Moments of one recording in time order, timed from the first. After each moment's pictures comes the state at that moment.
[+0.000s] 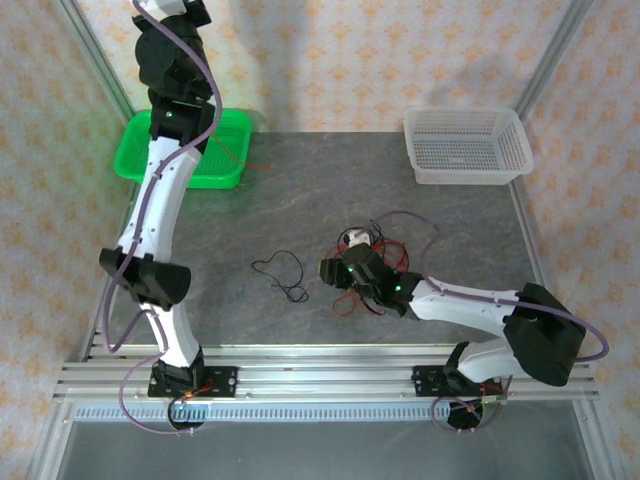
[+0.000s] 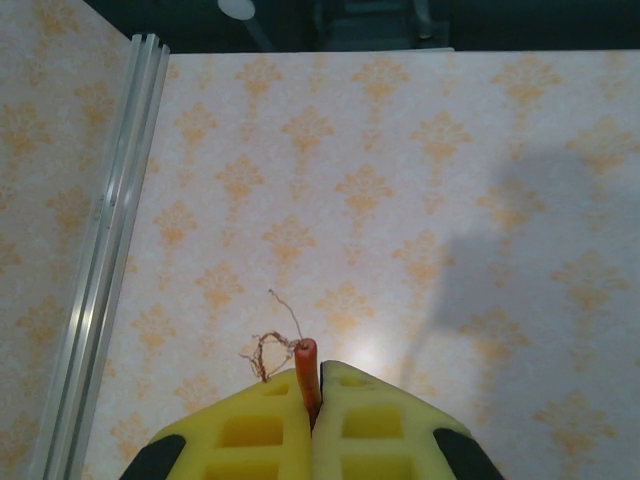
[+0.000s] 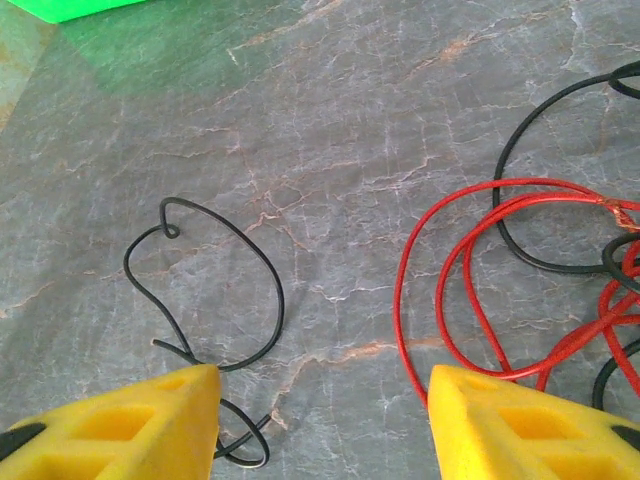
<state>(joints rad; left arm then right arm) -0.18 1.90 2.32 0.26 -0.55 0.18 0.93 1.33 0.66 0.01 0.20 0.73</state>
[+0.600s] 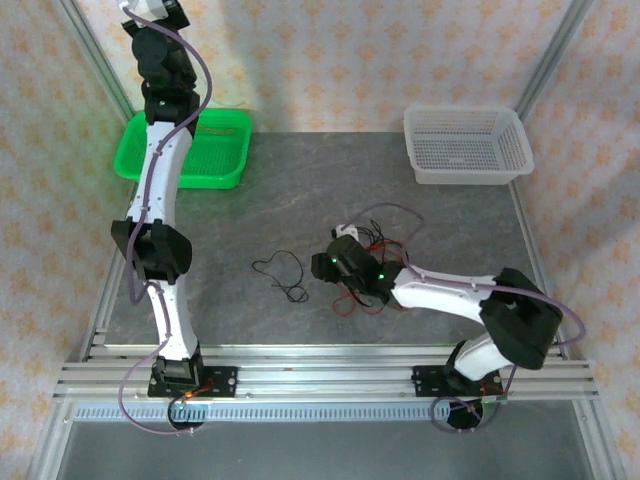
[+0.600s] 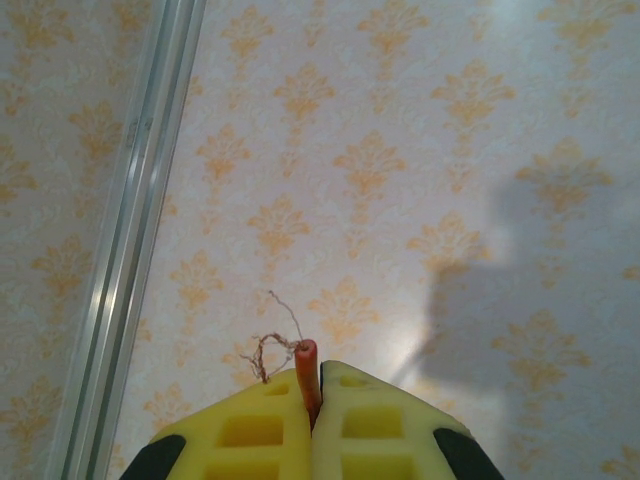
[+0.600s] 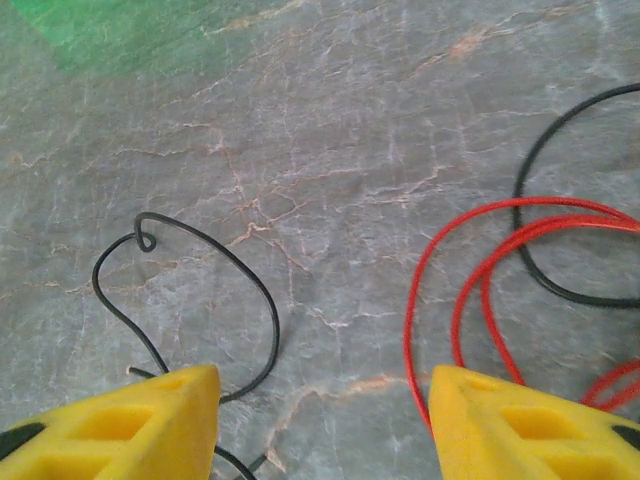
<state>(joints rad) 0.00 2.10 2.37 0.34 -0.47 0.08 0.93 1.50 0.81 -0.05 0.21 0.71</state>
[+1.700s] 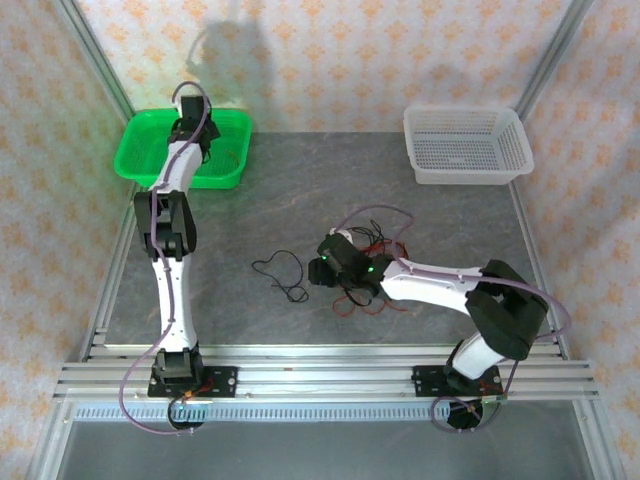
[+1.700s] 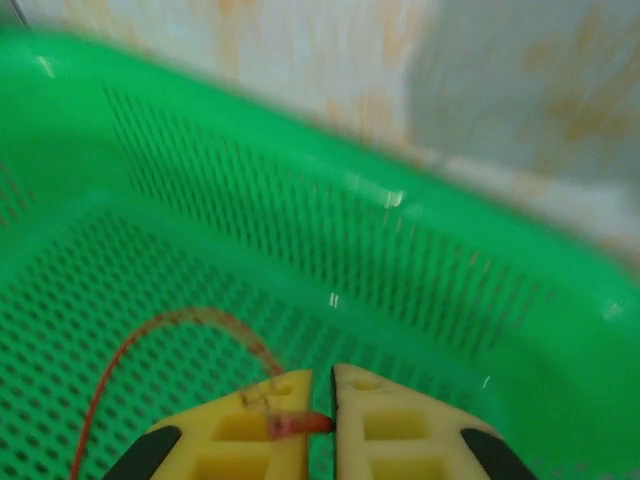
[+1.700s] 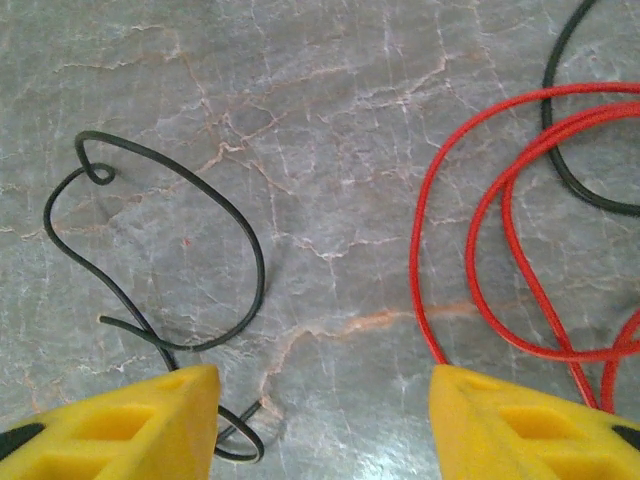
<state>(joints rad) 0.11 2.46 2.24 -0.42 -0.25 -0.34 0.93 1.55 0.89 -0.23 0.12 0.79</state>
